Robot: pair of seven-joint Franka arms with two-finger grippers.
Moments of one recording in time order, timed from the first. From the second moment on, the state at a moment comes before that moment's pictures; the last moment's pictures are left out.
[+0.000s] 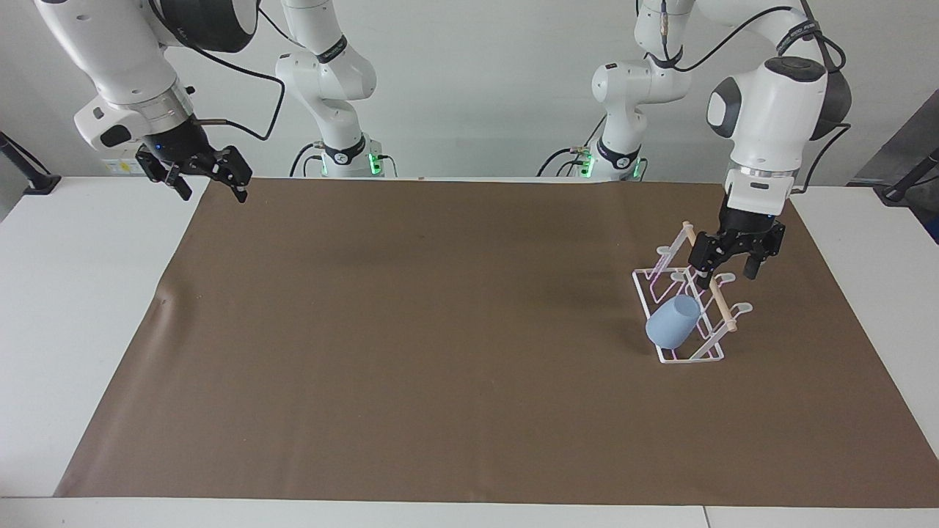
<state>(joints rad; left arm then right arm) 0.04 -0.04 -0.14 -1.87 0.07 2.10 -0.25 -0.12 -0.02 0.01 -1.61 -0.01 1.55 -0.05</state>
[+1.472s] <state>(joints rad) 0.08 -0.05 -0.13 -1.60 -0.01 1.57 0.00 -0.12 -0.02 0.01 -1.61 -0.01 1.55 -0.05</state>
